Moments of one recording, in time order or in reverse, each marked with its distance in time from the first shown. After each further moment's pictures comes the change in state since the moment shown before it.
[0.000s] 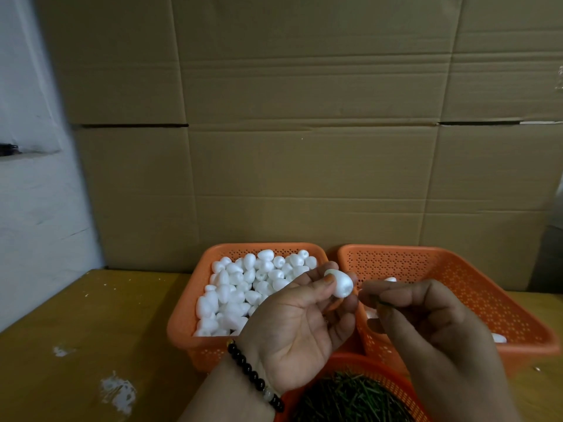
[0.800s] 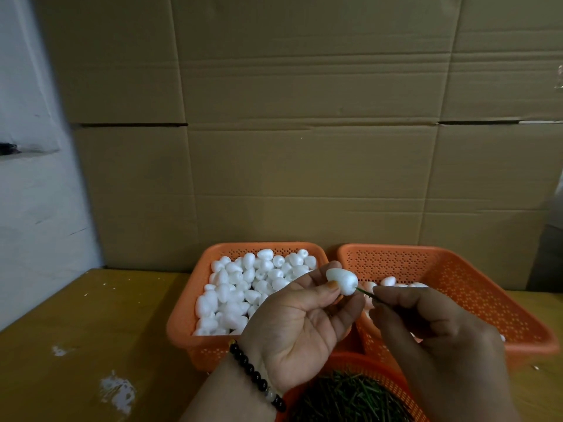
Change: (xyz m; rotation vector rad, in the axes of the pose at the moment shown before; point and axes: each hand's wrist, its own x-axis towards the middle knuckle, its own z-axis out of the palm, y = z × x) left_hand 0.003 -0.003 0.004 -0.088 -0.027 0.095; right_hand 0.000 -0.001 -0.001 -0.471 0.153 -0.342
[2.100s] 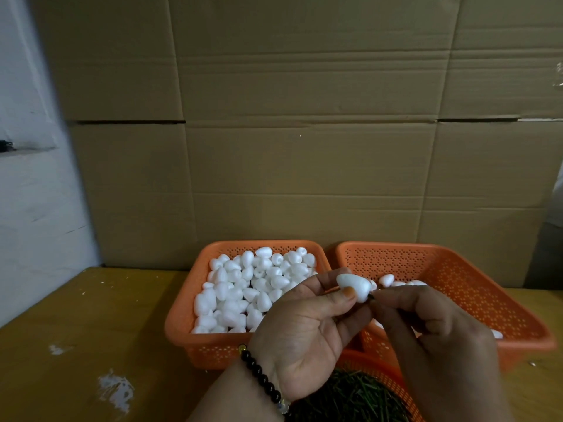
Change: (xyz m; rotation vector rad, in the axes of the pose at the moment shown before) left_hand -0.004 -0.011 0.007 0.132 -0.016 0.020; right_hand 0.000 0.005 0.004 -0.057 0.029 -0.066
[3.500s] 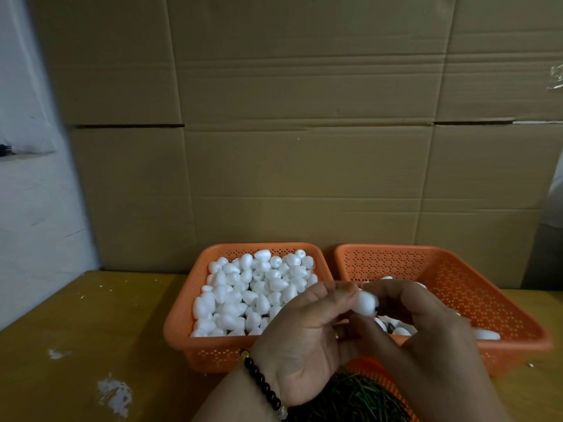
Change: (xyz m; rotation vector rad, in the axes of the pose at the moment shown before) left_hand 0.005 -0.007 -0.014 0.249 -0.061 -0.040; right_hand 0.003 -0.002 -0.004 0.095 -0.164 0.117
